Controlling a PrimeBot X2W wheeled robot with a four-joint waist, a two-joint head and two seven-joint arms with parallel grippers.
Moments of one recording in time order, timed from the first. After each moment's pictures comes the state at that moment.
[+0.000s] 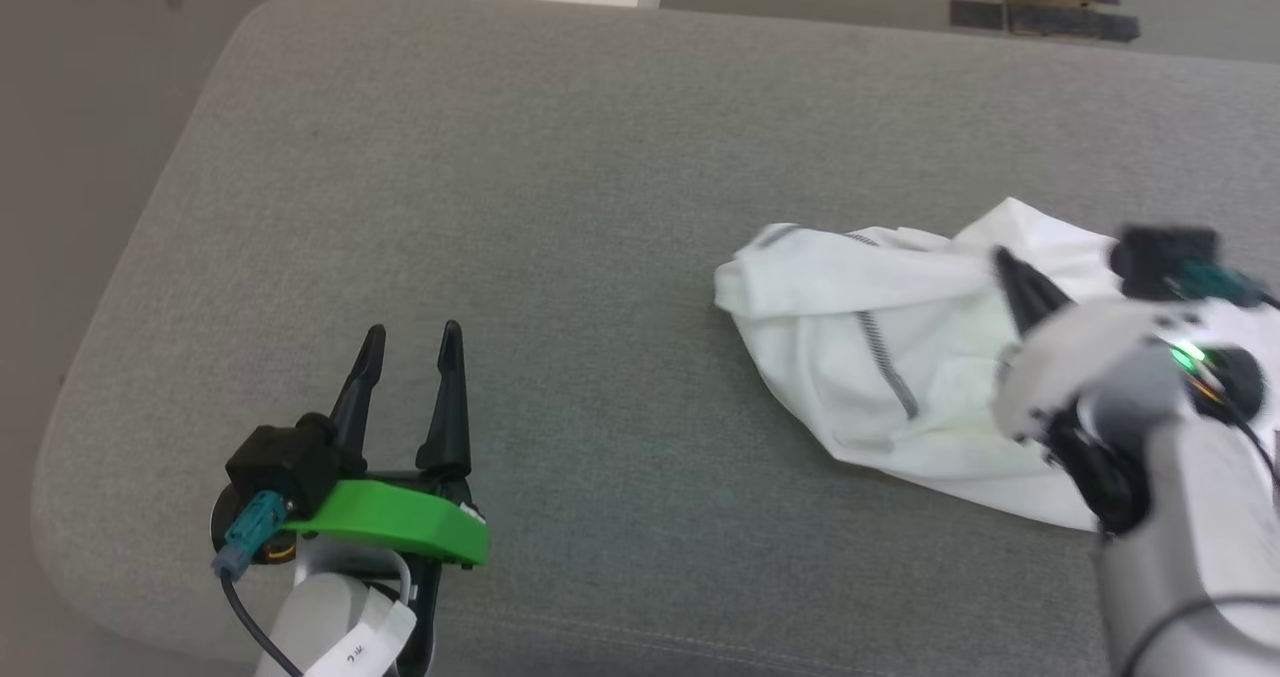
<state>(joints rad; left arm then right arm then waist) -0.16 0.05 -0.07 0.15 -0.30 -0.10 -0.26 -0.42 -0.05 -0.10 0.31 0.20 0.13 0.28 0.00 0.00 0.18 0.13</state>
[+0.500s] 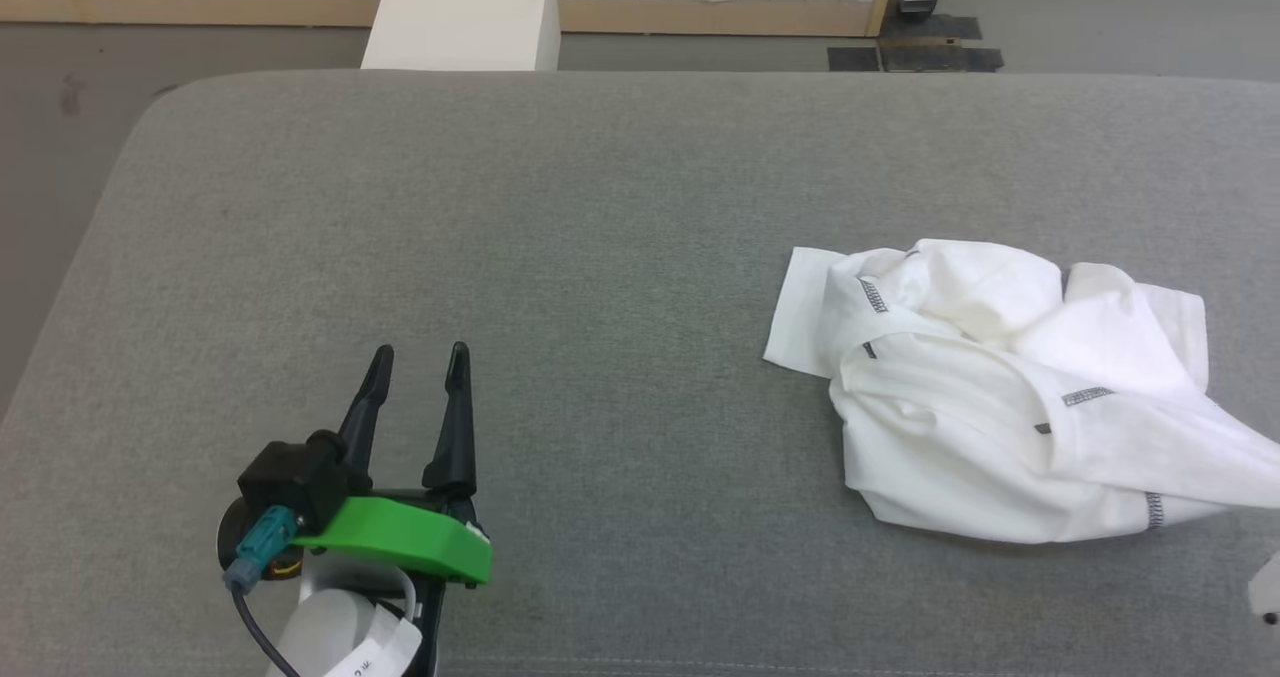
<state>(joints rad) -0.13 0.05 -0.08 0.15 -0.28 -0.11 -0.26 -0.09 -0.05 -0.59 0.09 0.10 0.13 0.38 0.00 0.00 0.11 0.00</state>
